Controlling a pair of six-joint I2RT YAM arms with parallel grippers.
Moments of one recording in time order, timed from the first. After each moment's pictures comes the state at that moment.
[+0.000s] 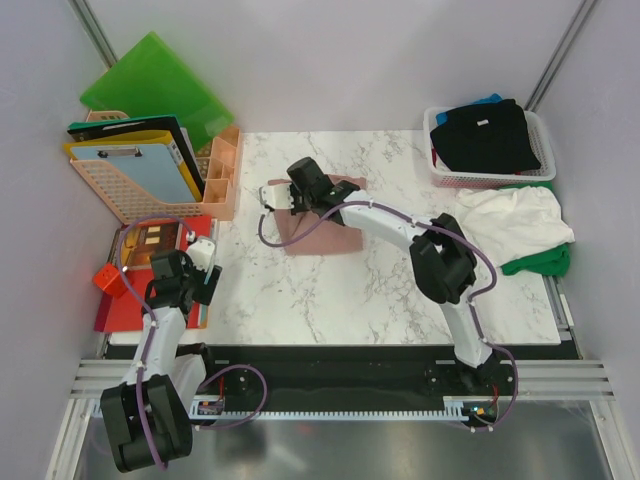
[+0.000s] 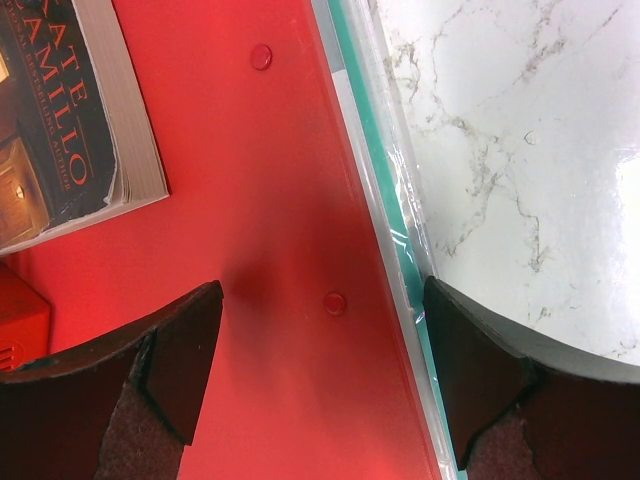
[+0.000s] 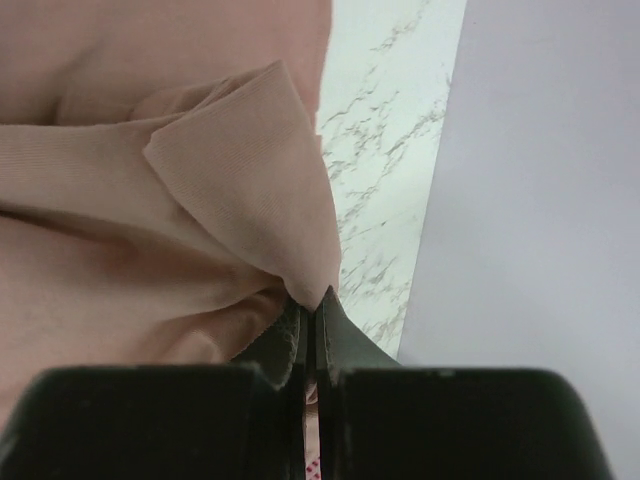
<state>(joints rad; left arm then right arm) 0.24 0.88 0.33 -0.24 0.08 0.58 0.80 2.12 1.78 -0.37 0.22 -1.08</state>
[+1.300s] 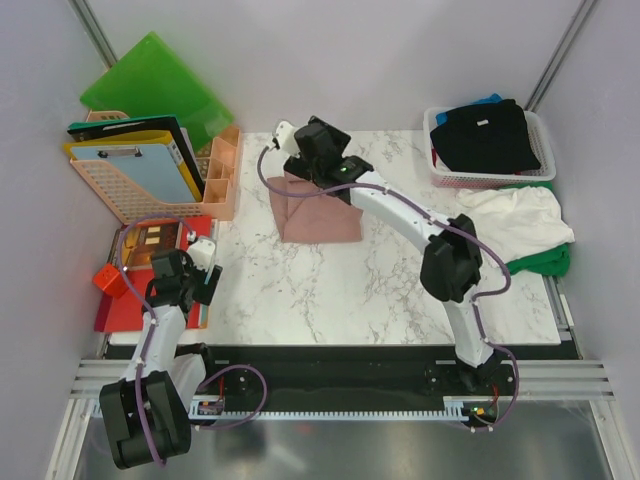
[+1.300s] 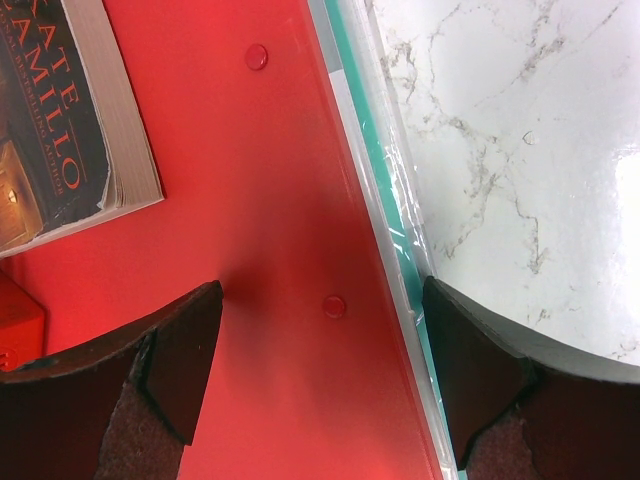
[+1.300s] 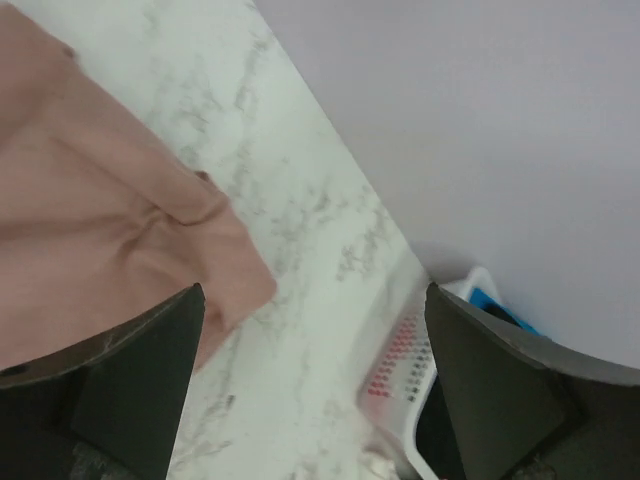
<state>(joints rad) 0.24 0.91 0.33 -0.23 0.08 0.58 0.75 2.16 2.03 -0.35 0.54 -0.68</state>
